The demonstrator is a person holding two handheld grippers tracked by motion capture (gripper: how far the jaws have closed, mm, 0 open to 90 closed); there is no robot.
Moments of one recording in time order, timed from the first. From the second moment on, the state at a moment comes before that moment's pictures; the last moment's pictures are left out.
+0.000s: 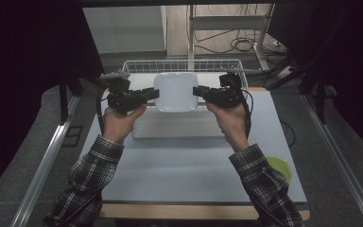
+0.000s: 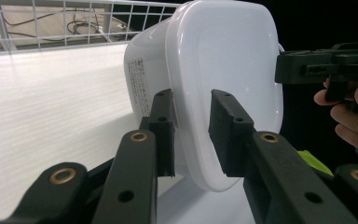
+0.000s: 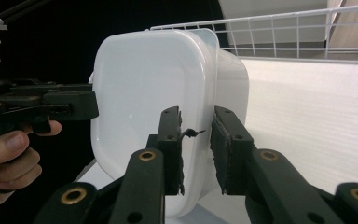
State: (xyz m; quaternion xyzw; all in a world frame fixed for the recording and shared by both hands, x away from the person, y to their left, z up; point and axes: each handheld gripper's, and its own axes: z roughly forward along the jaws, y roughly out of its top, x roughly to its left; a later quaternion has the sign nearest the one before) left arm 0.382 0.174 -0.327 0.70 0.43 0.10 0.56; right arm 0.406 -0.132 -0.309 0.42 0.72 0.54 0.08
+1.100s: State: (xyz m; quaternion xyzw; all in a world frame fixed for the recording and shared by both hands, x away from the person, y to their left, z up) left arm 0.428 0.162 -0.324 0.72 0.42 0.15 0.53; right arm 0.451 -0.113 -0.313 0.41 0.73 0.52 0.14
